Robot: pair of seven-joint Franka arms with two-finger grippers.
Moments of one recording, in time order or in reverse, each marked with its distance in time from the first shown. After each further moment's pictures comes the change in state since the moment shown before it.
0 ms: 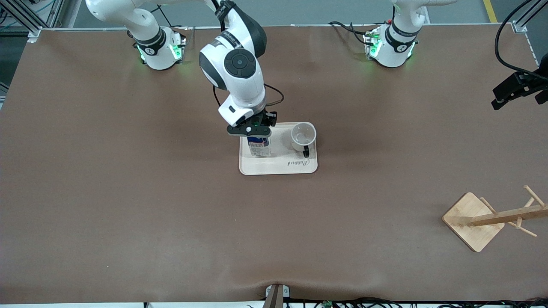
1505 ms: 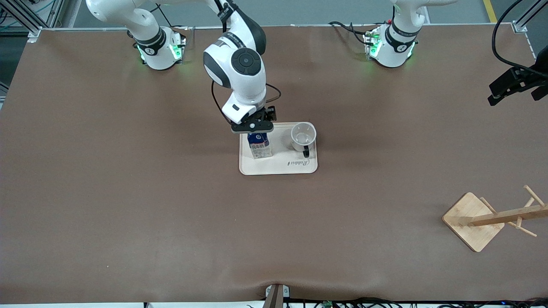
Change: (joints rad) left arm -0.002 -0.016 -0.009 -0.011 -0.003 -0.016 -0.001; right arm 0.035 -0.020 -0.006 -0.081 -0.044 0.040 -0.068
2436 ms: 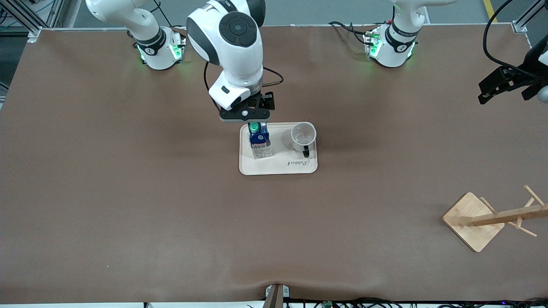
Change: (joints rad) left arm -0.002 0.000 -0.035 -0.005 0.000 -0.013 -0.001; right arm -0.042 -0.018 -0.012 0.340 0.005 -0.356 0.000
